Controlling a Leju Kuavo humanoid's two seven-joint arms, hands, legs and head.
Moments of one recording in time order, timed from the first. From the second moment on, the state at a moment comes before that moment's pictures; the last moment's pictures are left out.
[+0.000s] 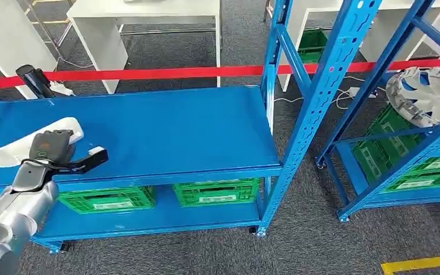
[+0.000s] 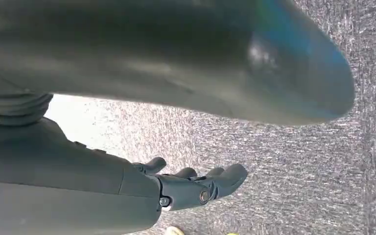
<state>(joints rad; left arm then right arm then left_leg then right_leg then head) -0.84 0.22 -0.05 -0.29 -1.43 0.31 -0.09 -0.06 0.12 -0.99 -0.19 1.23 0.05 -0.09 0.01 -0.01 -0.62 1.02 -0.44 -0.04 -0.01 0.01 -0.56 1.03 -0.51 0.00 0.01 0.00</state>
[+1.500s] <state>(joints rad) -1.07 0.17 -0.38 -0.66 -0.87 0.05 -0.39 -0.07 0.12 -1.00 -0.19 1.25 0.05 -0.12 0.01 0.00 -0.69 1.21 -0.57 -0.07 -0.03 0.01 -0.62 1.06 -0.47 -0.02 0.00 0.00</state>
